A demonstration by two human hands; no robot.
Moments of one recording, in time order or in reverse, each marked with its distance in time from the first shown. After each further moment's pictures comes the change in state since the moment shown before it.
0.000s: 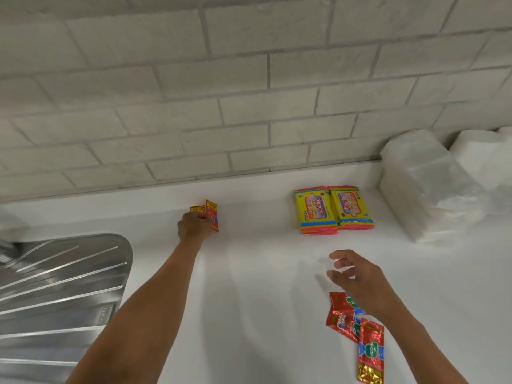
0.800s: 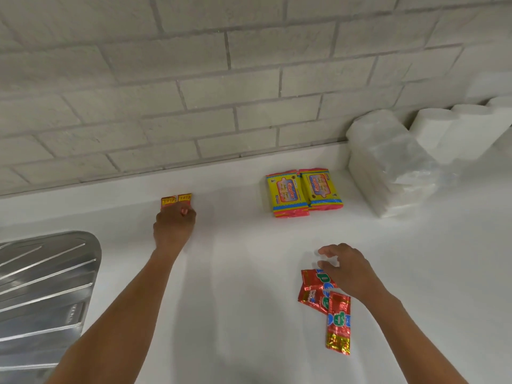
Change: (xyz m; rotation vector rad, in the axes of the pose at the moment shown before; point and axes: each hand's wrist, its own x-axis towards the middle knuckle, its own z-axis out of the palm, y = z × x) left_hand -0.062 0.011 0.003 0.324 0.132 0.319; right_hand -0.003 0.040 -0.010 -0.270 0.022 0.081
